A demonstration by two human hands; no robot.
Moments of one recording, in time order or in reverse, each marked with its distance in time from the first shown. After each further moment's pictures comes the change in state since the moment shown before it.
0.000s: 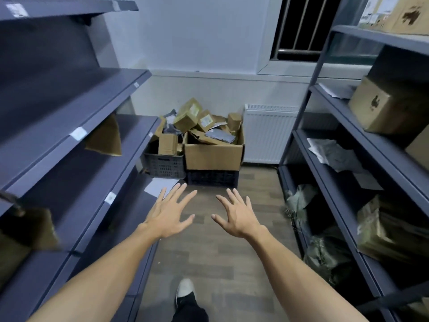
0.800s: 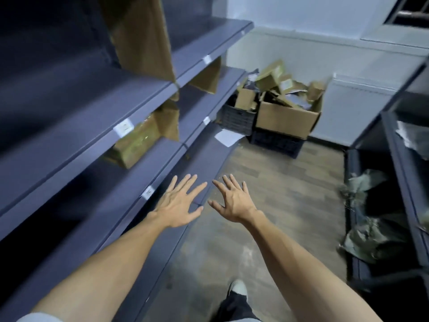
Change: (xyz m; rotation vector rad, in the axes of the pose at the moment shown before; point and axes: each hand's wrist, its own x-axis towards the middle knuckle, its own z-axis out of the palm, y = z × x) left_hand -0.396 0.013 0.033 -0.020 -0.055 -0.273; right_hand -0.220 -0.237 0.109 -0.025 -0.163 -0.374
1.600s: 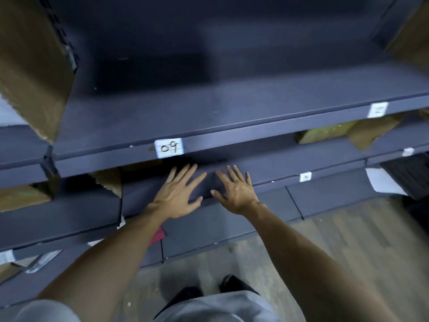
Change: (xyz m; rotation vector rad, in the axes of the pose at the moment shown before) left_hand -0.388 -0.137 0.096 -0.052 0.078 -0.829; right_hand 0.016 -0.362 0.162 -0.195 -0.284 -0.753
